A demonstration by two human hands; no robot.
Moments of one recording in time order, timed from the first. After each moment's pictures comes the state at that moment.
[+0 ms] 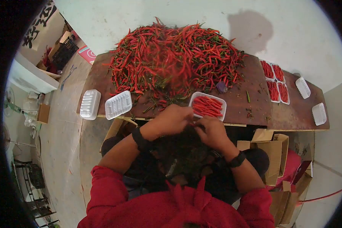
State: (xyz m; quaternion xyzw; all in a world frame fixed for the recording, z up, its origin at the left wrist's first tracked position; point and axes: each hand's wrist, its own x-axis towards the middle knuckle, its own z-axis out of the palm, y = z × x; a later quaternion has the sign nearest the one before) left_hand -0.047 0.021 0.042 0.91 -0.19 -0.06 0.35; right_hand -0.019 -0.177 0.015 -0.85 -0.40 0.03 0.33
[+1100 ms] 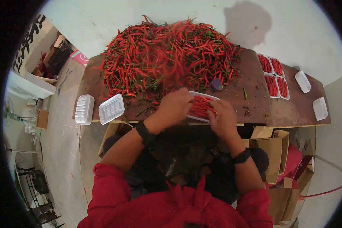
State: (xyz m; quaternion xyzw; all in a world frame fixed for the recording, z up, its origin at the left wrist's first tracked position) left_hand -0.007 0.003 0.032 0.94 -0.16 0.09 0.28; right_hand 0.018 -0.199 0.019 -0.90 -0.29 -0.10 0.32
